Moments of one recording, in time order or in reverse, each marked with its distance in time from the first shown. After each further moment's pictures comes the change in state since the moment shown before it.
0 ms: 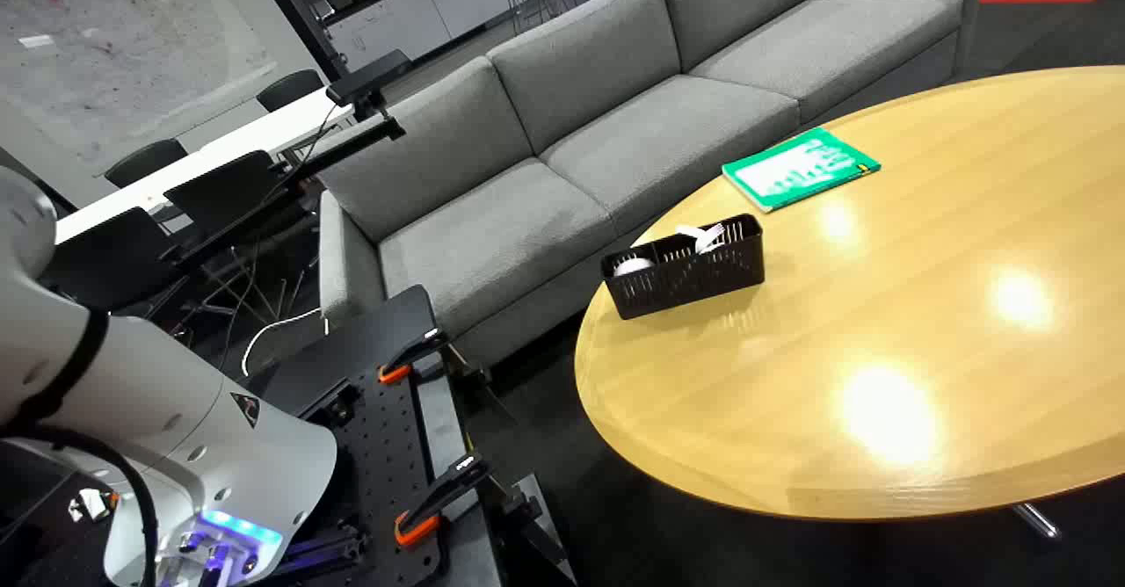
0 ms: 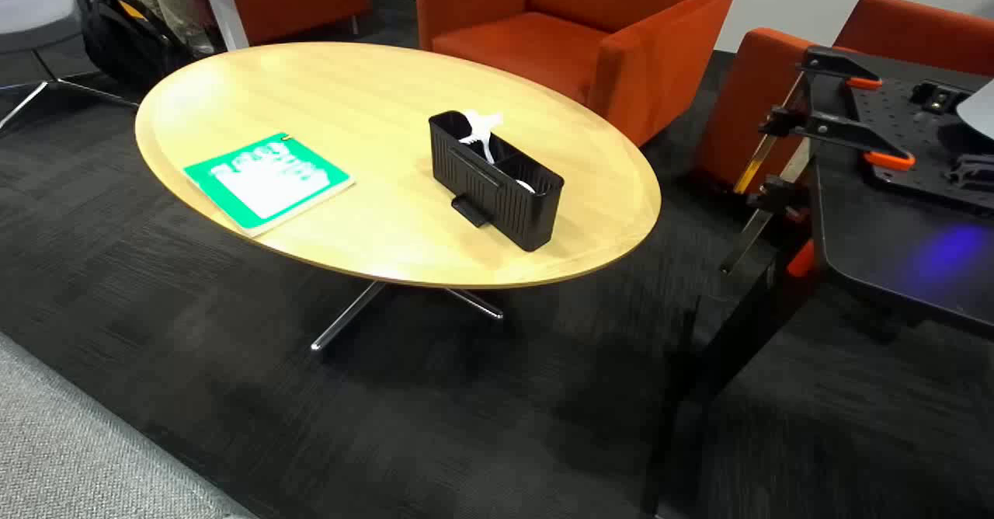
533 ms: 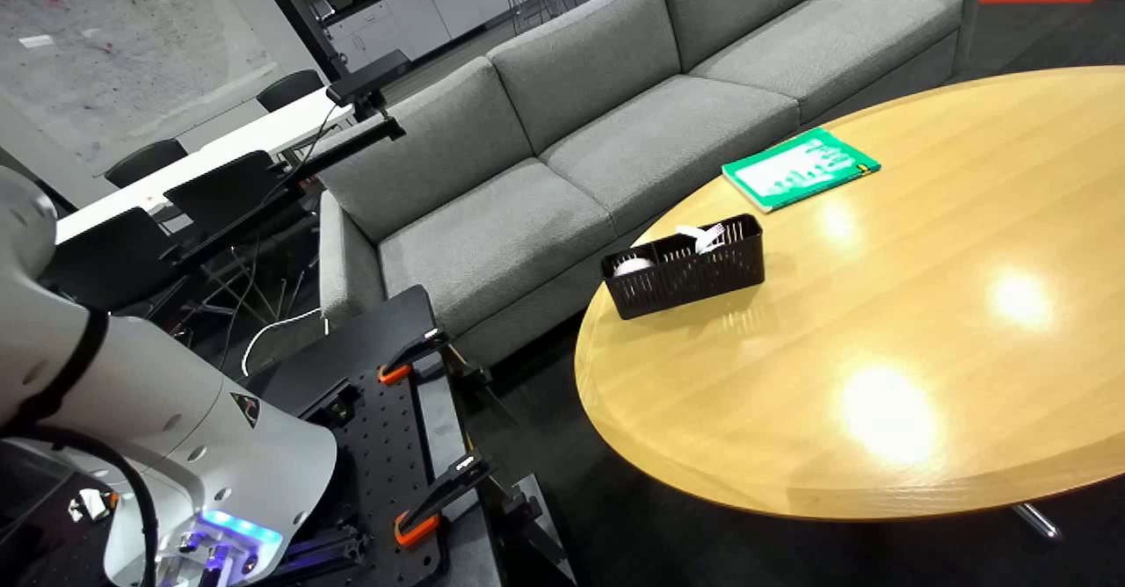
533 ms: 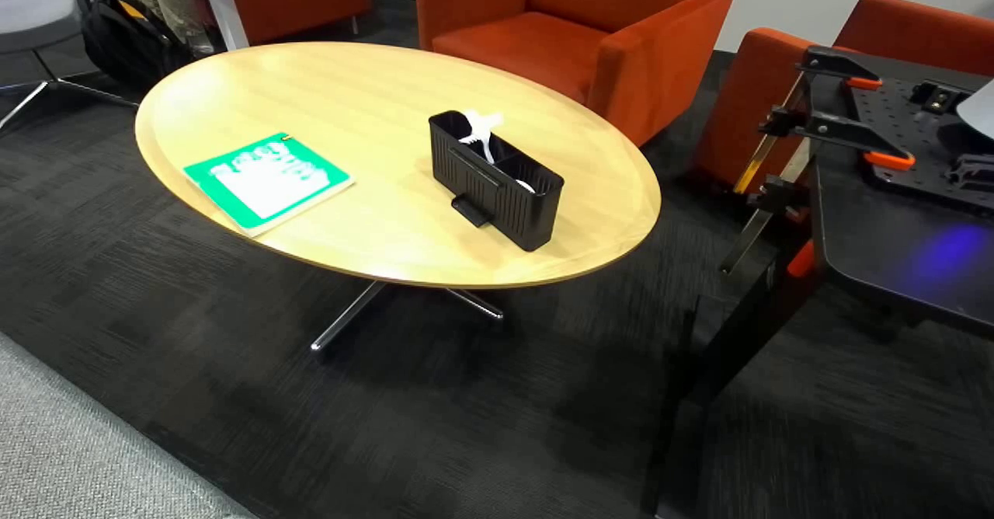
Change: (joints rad) arm -0.005 0.002 0.002 0.000 0.003 0.000 -0.001
